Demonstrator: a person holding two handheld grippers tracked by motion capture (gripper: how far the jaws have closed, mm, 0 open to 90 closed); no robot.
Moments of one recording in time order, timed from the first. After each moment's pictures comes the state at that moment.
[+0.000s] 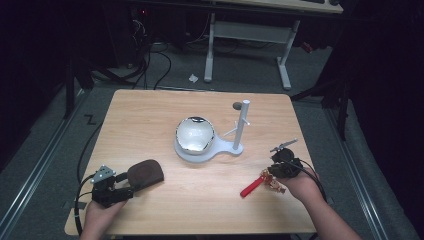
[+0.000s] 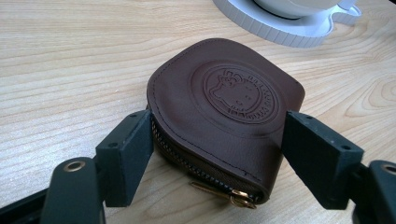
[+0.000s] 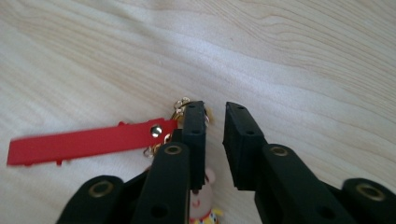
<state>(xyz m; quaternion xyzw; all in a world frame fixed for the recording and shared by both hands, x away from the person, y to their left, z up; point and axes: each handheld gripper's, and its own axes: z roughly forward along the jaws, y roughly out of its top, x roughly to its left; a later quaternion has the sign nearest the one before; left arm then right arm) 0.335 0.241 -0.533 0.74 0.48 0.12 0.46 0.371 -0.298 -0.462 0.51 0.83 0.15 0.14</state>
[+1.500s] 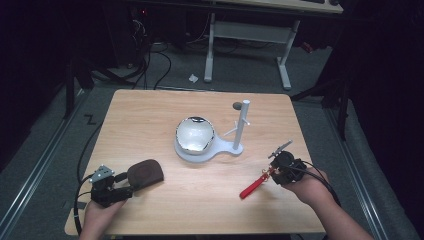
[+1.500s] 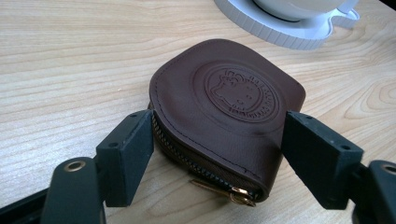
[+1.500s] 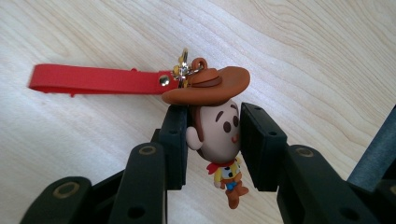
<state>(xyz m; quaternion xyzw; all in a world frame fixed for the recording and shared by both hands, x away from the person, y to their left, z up) 0.335 0.245 -0.532 0.74 0.48 0.12 0.46 0.349 -0.283 -0.428 0.45 0.88 0.07 0.16</state>
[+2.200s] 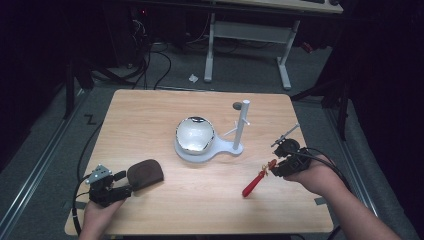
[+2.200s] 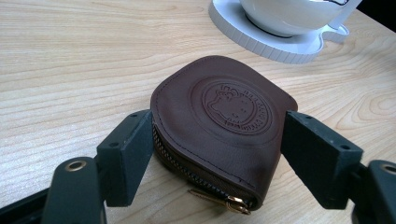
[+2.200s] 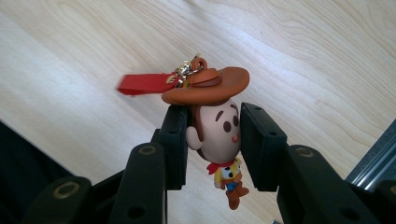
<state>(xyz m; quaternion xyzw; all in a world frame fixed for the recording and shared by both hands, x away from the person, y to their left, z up) 0.333 0.247 -0.529 0.73 0.47 0.13 0.48 0.352 -0.277 -0.369 0.45 0.89 0.09 0.09</state>
